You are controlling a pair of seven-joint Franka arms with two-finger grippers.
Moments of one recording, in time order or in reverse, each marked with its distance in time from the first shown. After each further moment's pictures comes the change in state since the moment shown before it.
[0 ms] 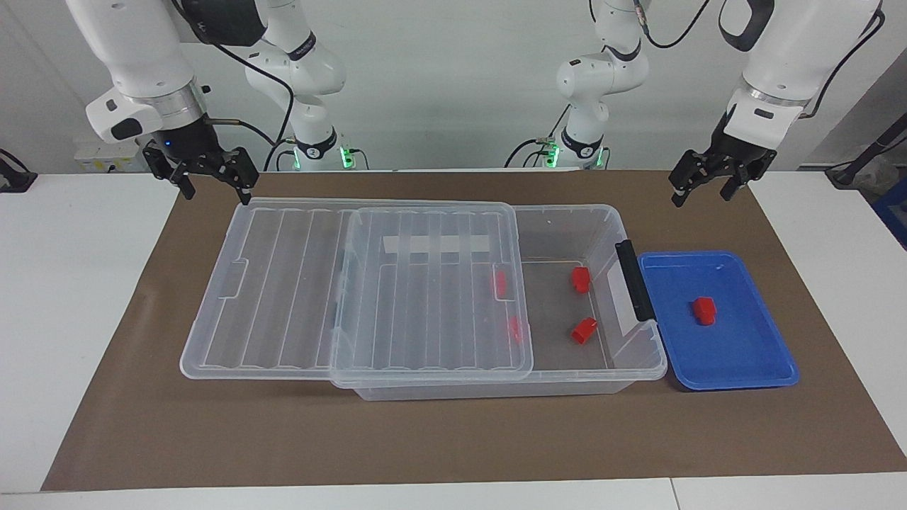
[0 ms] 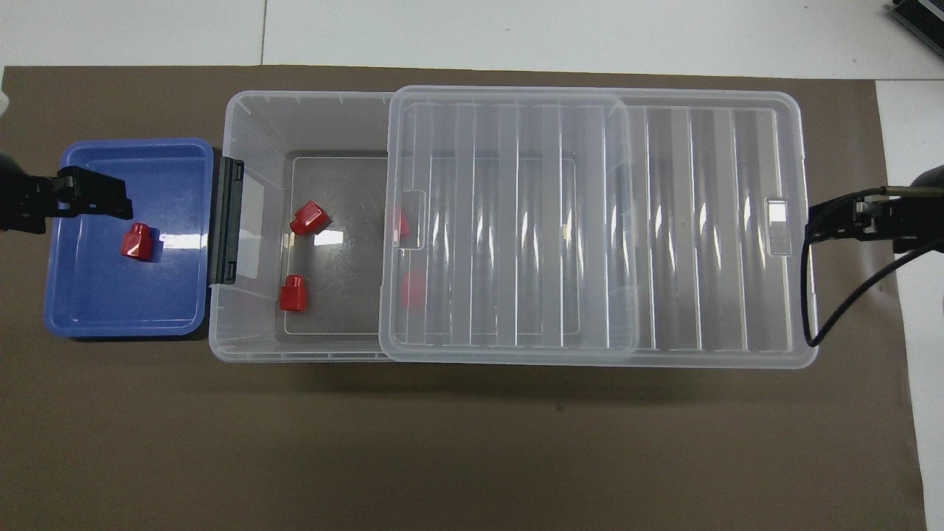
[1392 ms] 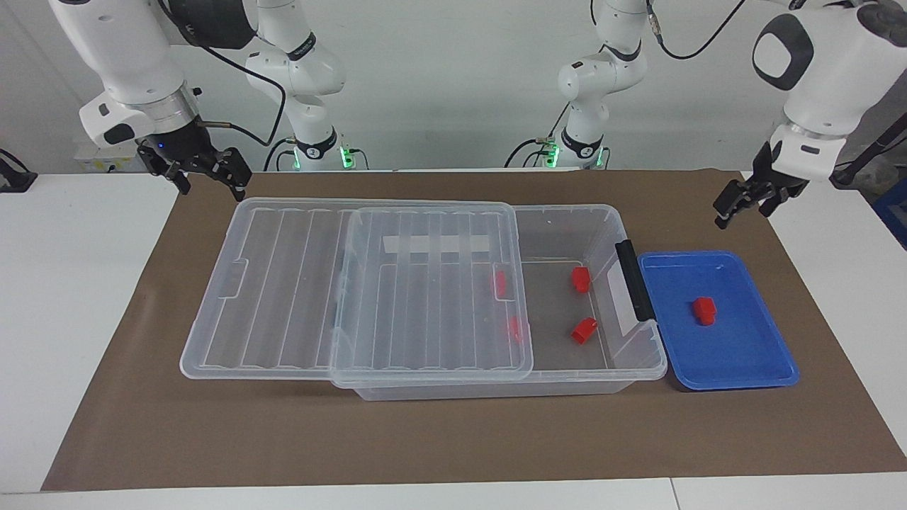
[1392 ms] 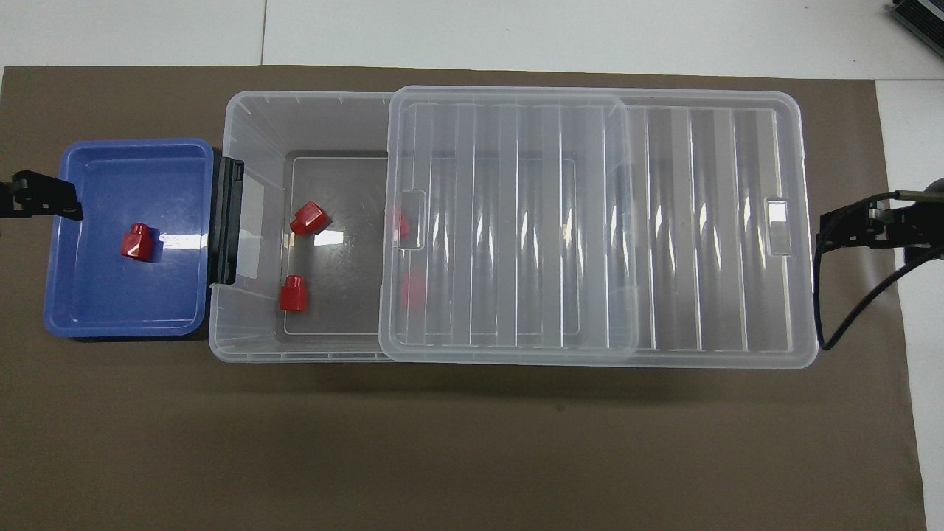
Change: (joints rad) left arm 0.129 0.091 0.006 -0.095 0.080 0.148 0.090; right arm -0.019 0.001 -0.004 -0.001 0.000 -0.016 0.000
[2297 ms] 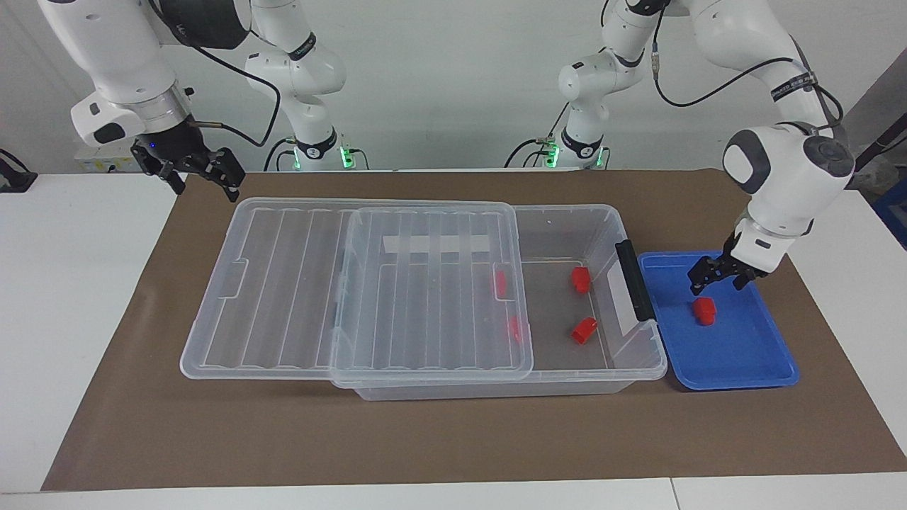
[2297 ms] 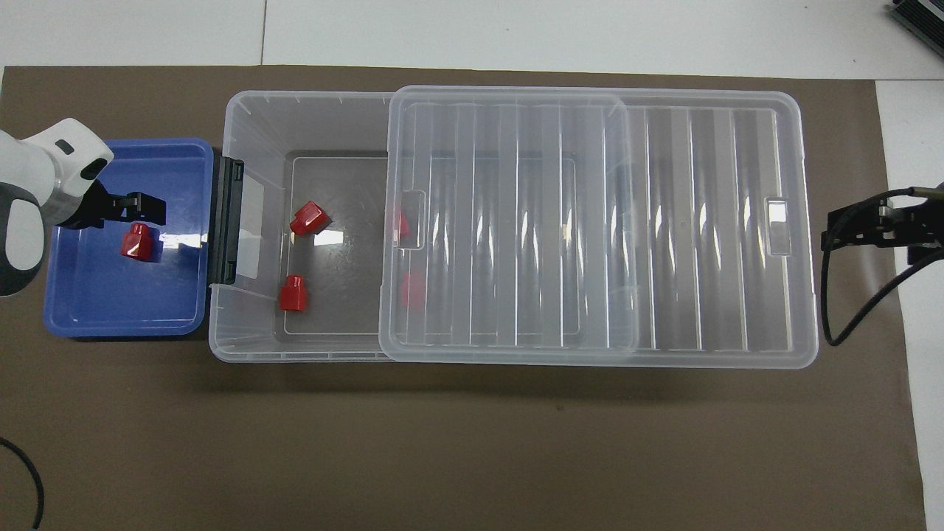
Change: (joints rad) left arm 0.013 0.203 -0.011 -0.165 0.057 0.358 0.104; right arm 0.058 0.000 -0.082 -0.002 0.032 0.002 0.000
